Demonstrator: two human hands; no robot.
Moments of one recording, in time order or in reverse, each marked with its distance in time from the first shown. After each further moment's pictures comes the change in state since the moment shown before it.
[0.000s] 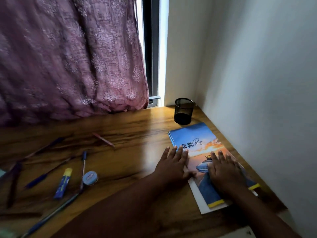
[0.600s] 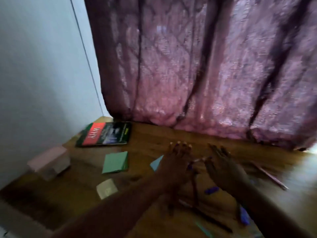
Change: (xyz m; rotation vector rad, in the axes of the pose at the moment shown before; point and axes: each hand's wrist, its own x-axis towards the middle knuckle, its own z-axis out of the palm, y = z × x) left_hand -0.354 -0.371 -0.085 0.184 0.245 -0.467; right_hand -0.058 -0.536 -0.051 0.267 0.179 -0.766
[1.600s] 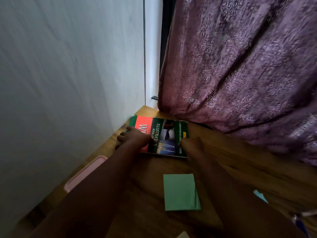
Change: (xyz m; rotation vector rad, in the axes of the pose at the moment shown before) left_hand -0.053 -0.408 0.028 -0.581 -0.197 -1.431; right_hand 0.254 -0.306 0.193 0.736 -0.275 0.745
